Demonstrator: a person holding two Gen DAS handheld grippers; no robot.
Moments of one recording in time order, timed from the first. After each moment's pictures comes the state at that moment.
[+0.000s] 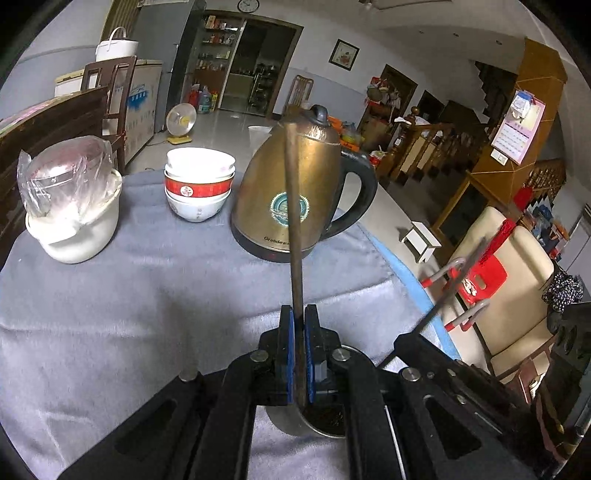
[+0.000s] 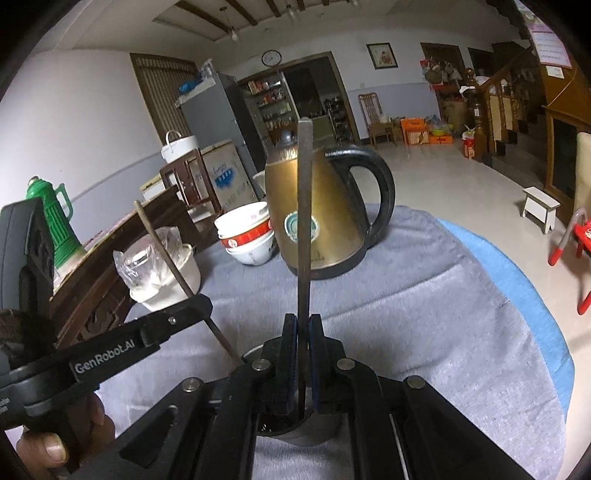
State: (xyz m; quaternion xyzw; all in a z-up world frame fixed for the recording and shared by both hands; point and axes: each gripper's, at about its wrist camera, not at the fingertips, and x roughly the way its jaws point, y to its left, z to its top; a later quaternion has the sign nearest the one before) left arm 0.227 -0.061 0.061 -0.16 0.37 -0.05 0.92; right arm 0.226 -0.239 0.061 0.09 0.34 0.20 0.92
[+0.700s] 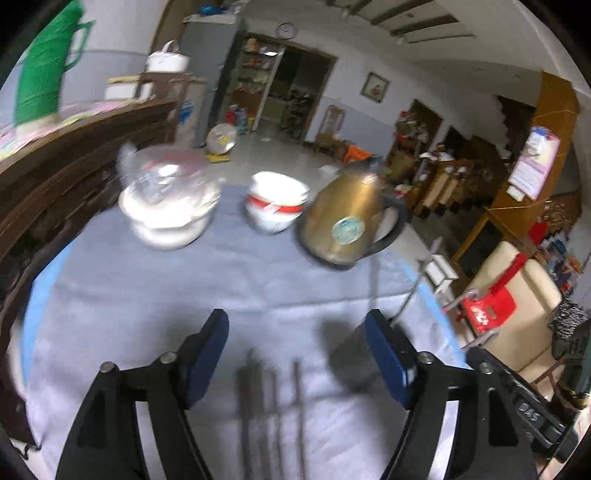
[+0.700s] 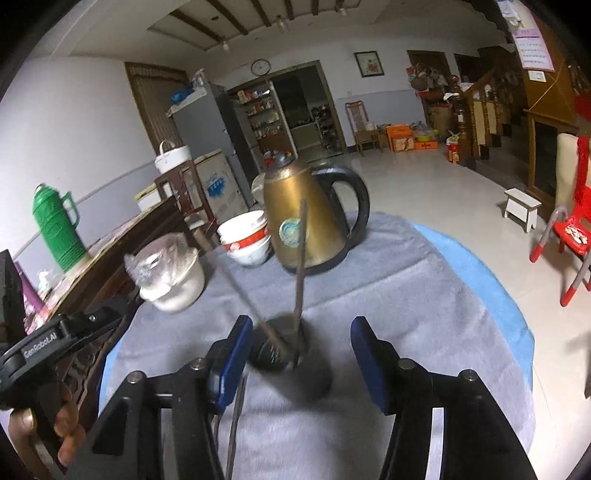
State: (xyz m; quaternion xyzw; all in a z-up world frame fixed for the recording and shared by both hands) left arm 0.102 0.023 0.077 -0.19 0.33 0.03 0.92; right arm 0.142 -0.262 0.096 0.09 0.33 0.18 0.92
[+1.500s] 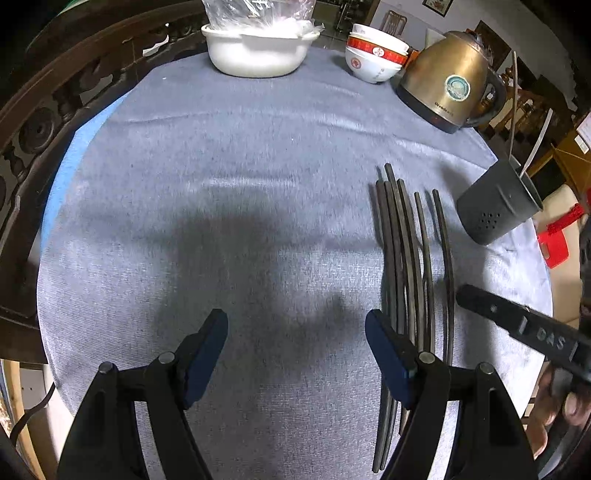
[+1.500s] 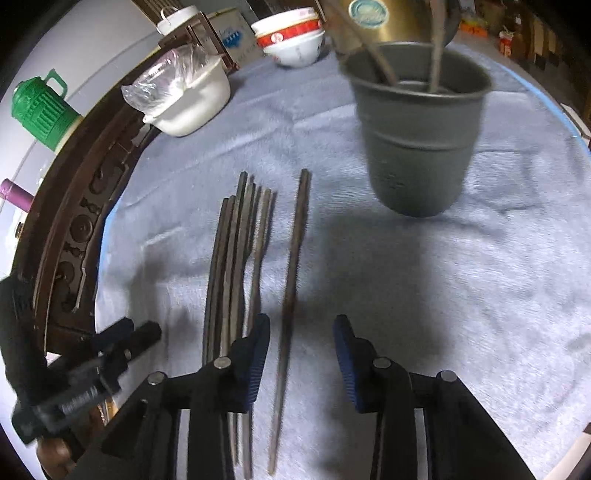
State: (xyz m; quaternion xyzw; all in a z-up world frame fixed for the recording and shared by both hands) left arm 0.058 0.059 -0.058 -0.18 0.53 0.09 0.82; right arm 0.147 -0.146 -0.040 0.03 0.58 0.24 0.78
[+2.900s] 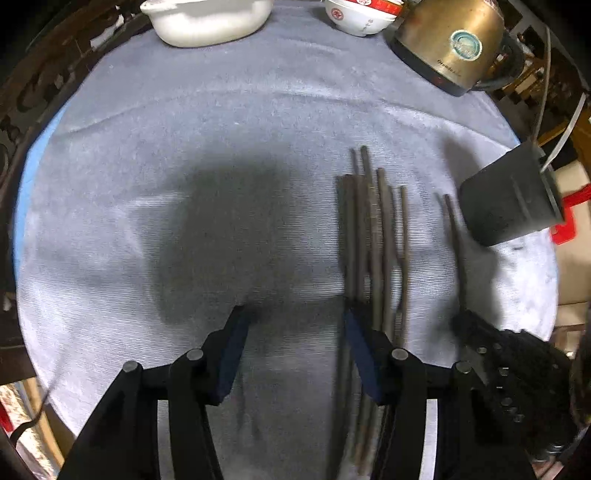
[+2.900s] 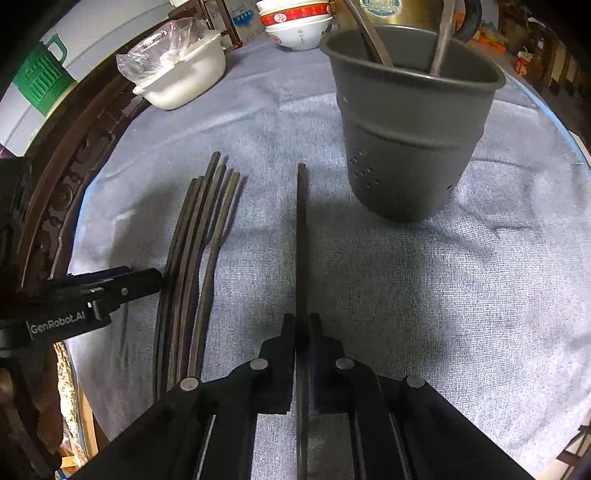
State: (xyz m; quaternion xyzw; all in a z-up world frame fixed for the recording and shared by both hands) left arm 0.120 0.034 -0.057 -0.18 0.62 0.06 0.77; right arm 0.158 -0.166 -0.054 -0.03 0.59 0.25 0.77
